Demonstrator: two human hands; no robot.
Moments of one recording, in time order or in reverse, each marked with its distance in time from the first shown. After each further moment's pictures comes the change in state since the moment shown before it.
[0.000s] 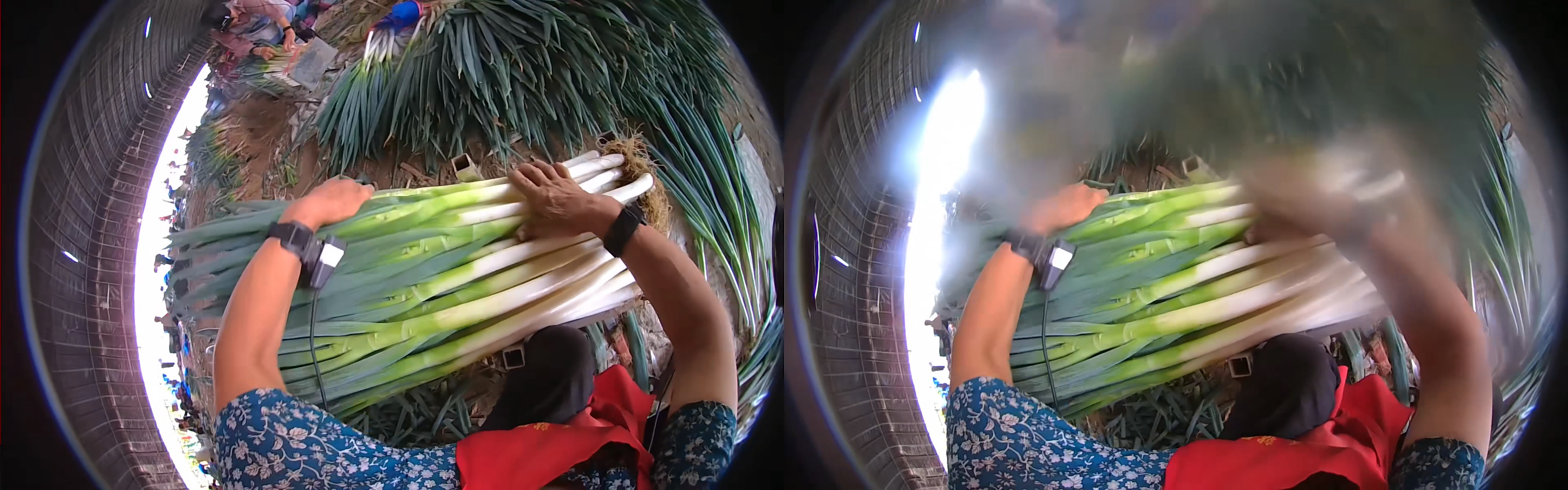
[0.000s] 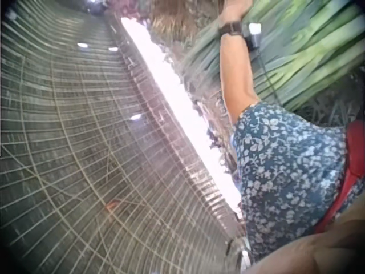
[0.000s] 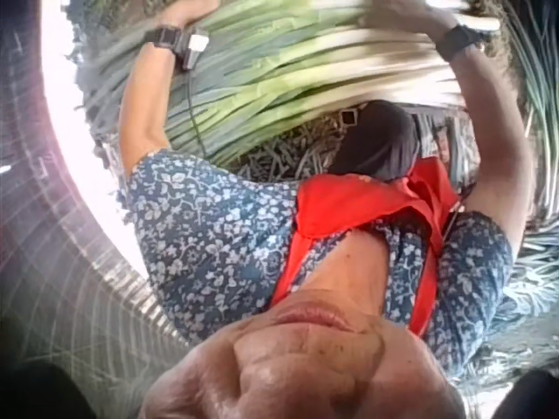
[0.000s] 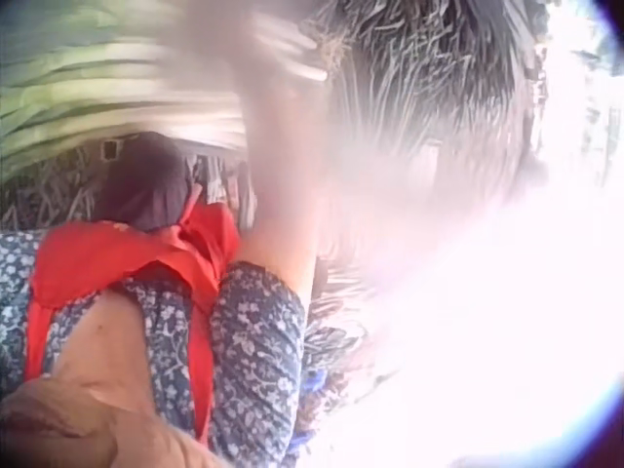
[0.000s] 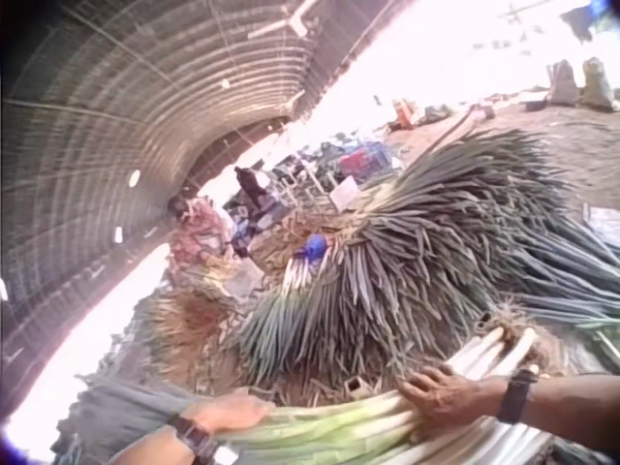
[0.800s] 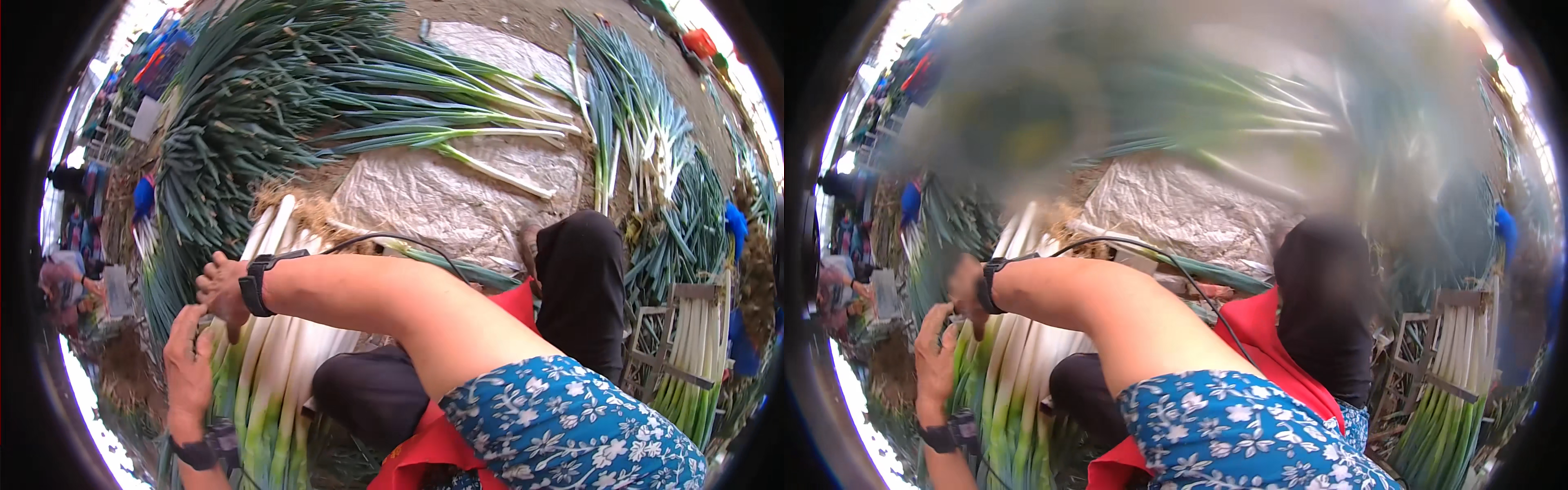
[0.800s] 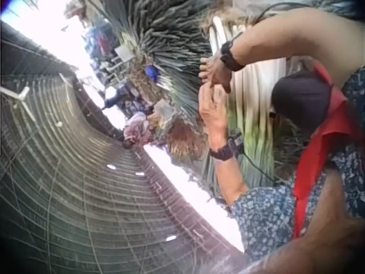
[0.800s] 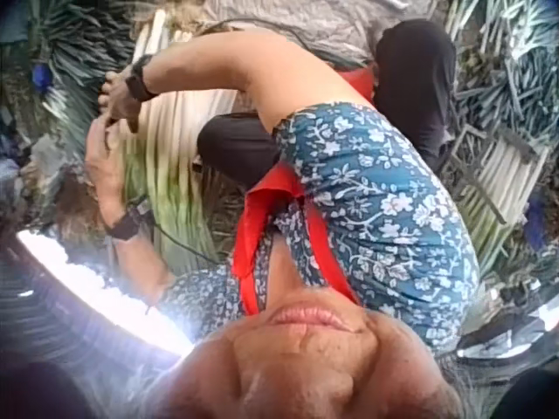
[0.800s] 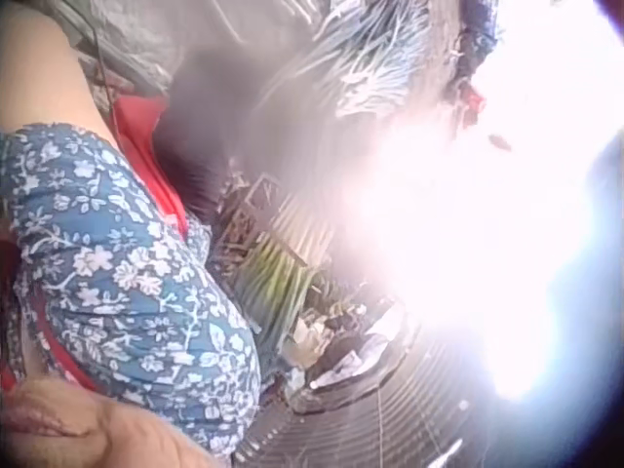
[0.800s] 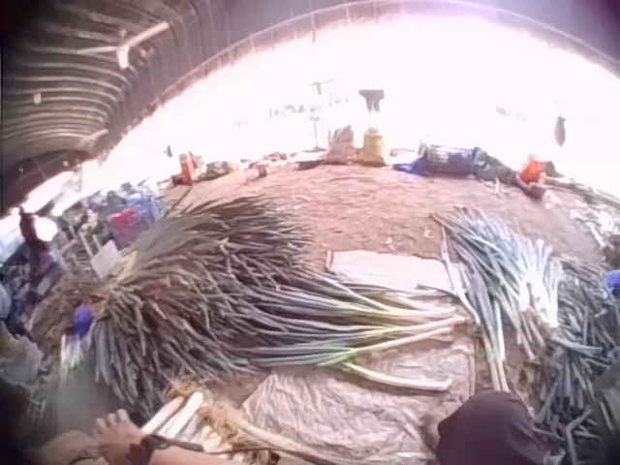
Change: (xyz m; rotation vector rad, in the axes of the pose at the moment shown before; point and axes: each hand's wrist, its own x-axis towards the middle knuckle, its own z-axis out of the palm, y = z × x) left_hand -0.059 0.244 -0.041 -0.166 0.437 0.485; right_hand -0.030 -0.033 -0.016 -0.363 0.478 0.006
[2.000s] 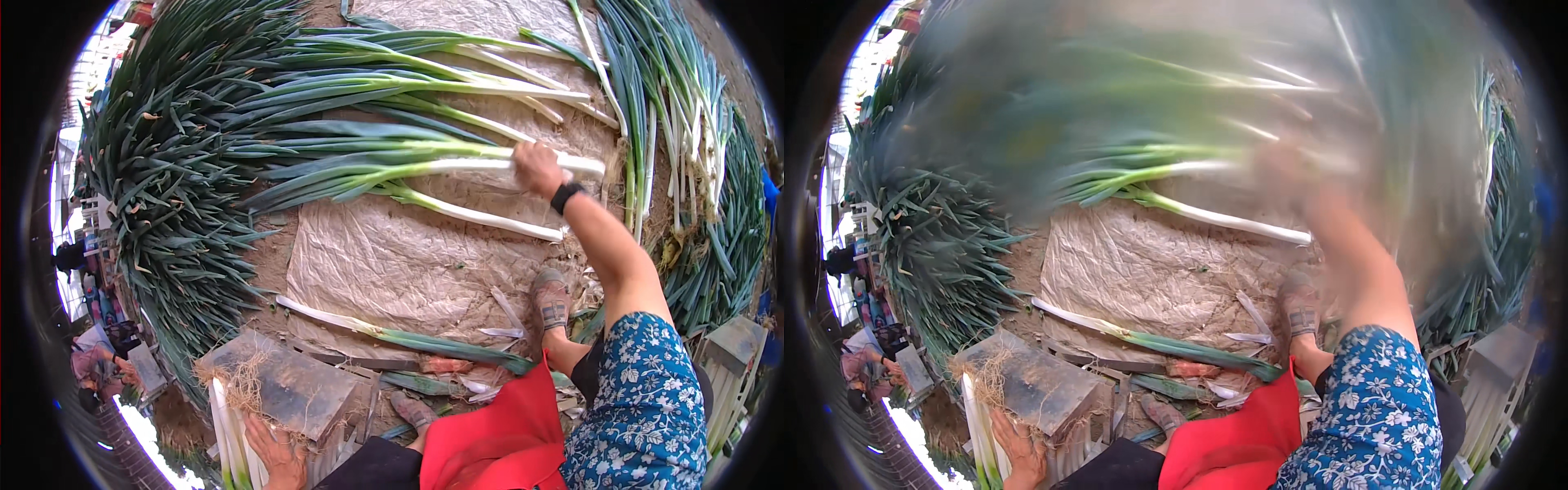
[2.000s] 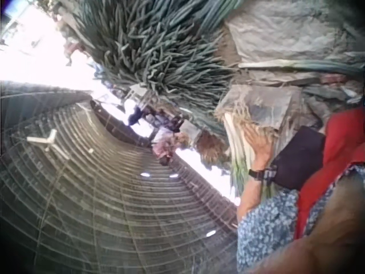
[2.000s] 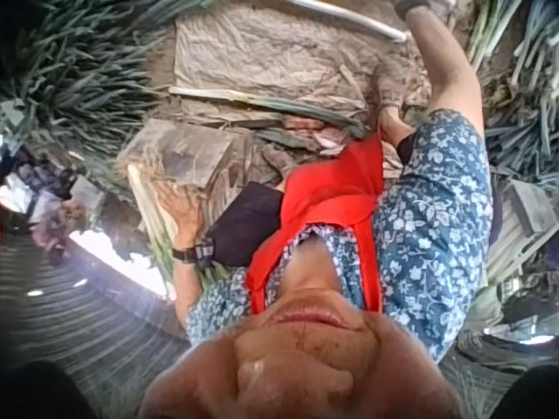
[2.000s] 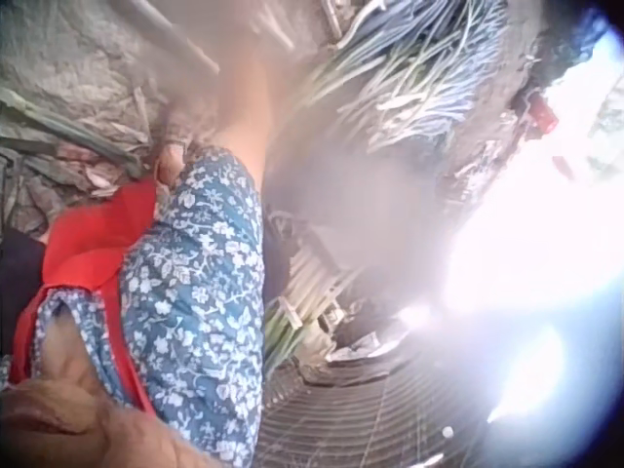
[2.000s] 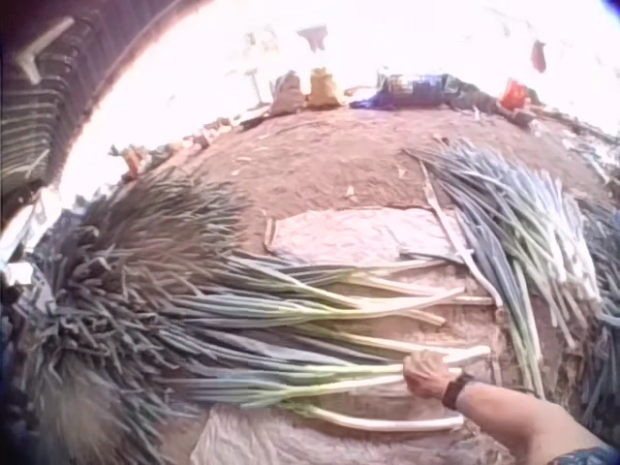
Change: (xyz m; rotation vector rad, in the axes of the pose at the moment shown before) left_hand 0.082 0.064 0.184 0.450 -0.462 0.042; right_hand -0.633 0.411 0.101 -0.107 -0.218 1.382
